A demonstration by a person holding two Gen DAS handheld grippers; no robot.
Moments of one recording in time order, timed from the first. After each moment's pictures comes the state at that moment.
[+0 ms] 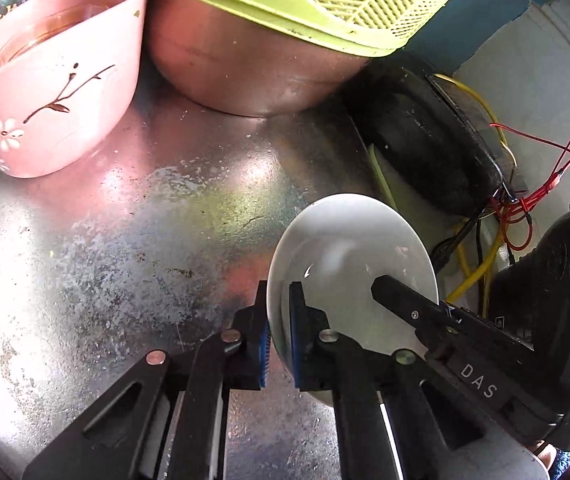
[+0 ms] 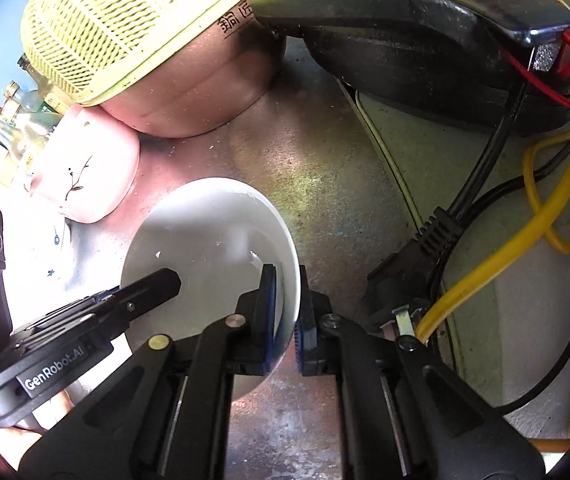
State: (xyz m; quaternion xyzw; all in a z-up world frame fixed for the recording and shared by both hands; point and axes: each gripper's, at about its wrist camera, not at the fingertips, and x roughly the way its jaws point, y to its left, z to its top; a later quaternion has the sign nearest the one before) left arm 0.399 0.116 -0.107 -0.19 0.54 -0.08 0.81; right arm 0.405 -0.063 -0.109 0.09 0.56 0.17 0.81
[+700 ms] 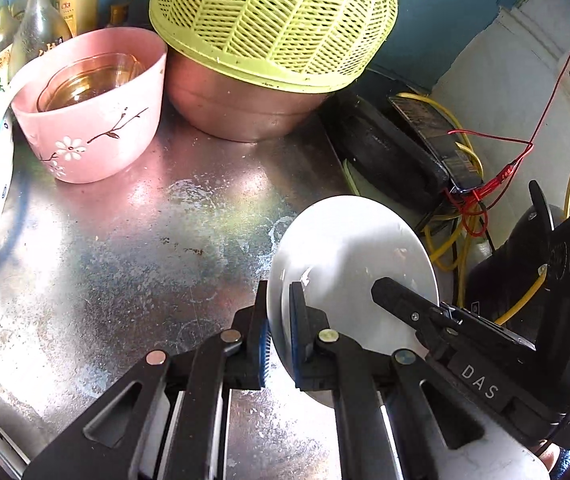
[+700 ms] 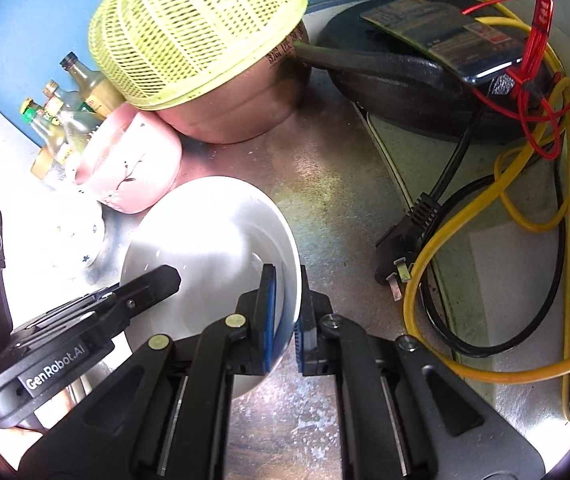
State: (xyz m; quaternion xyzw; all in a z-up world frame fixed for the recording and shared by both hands) left arm 0.348 0.121 -0.047 -0.18 0.51 -0.07 0.84; right arm 0.363 -0.064 -0.061 0.09 0.53 0.19 0.82
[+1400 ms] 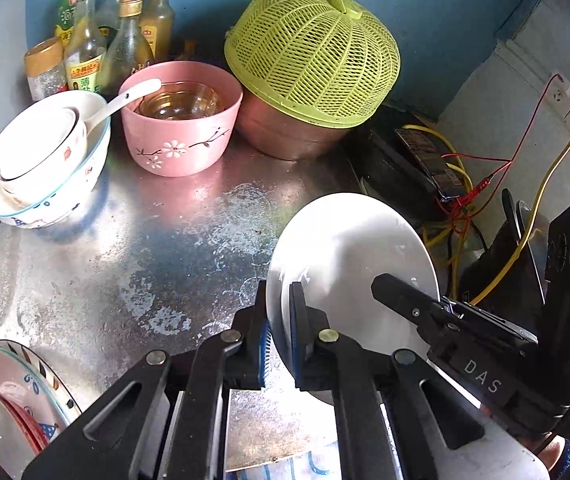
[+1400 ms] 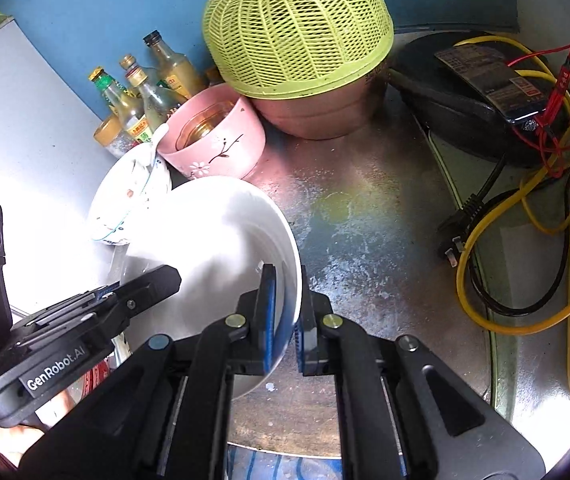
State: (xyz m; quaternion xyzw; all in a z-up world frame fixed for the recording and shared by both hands) left arm 0.268 0.161 0.006 -0.18 0.48 -0.02 0.86; right arm 0.306 -0.017 -0.015 0.06 0.51 0.26 0.82
